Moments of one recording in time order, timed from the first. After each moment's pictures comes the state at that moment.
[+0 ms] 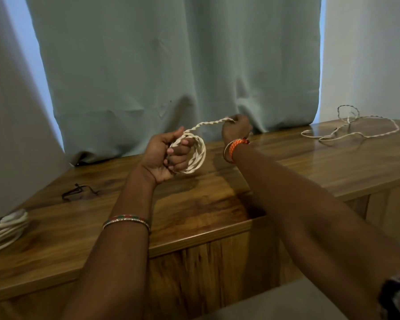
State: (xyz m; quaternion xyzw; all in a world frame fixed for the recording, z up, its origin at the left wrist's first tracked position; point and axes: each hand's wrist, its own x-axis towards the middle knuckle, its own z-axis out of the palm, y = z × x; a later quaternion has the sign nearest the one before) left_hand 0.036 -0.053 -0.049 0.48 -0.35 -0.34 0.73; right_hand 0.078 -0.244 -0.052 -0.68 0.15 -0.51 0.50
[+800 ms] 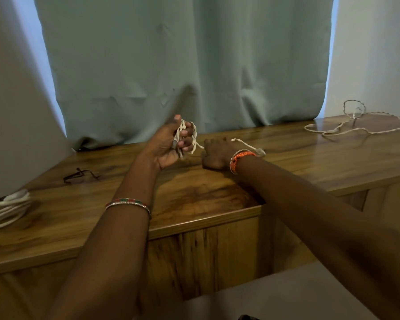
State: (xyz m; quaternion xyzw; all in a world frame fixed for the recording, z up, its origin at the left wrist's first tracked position) left_hand 0.038 -0.071 -0.056 0.50 -0.30 -0.21 0.78; right_hand 0.066 -0.227 -0.094 -0.98 -0.02 -0.19 0.01
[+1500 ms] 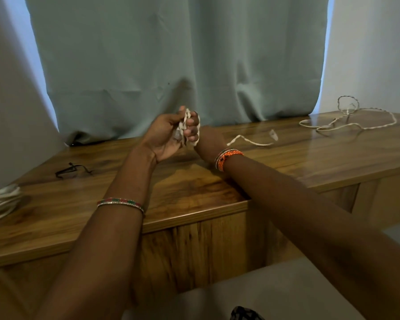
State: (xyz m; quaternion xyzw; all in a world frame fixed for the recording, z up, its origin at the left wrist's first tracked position) left_hand 0.033 -0.077 -0.051 0.48 -0.36 -0.25 0.76; right_hand 0.044 -0.201 -0.085 -0.95 -0.05 -0.31 0.07
